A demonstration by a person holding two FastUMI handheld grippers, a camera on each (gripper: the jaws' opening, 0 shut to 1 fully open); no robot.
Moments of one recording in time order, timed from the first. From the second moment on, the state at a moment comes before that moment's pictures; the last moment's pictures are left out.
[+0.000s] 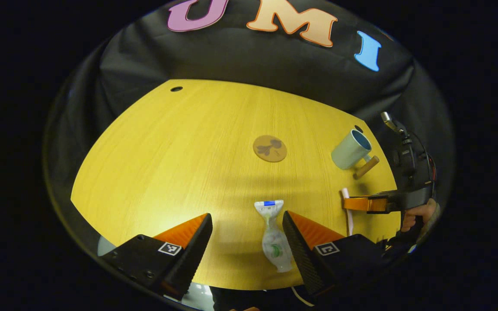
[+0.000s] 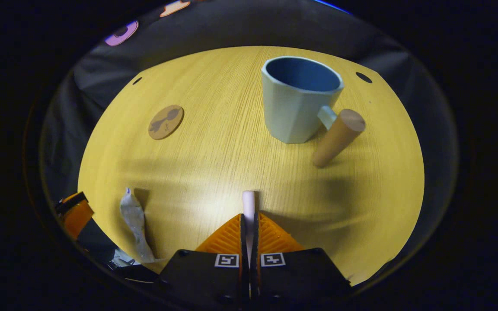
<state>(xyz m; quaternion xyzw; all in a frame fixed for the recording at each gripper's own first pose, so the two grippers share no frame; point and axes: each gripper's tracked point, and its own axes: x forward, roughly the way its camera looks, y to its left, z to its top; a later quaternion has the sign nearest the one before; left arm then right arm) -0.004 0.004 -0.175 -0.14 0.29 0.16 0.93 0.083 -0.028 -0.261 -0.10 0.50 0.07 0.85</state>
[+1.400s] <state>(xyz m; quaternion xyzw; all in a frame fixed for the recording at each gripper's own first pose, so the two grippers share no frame) 0.044 -0.021 -0.245 -0.23 0.42 0.15 0.86 0.071 -0.089 -0.179 -0.02 0.40 0.02 0.92</state>
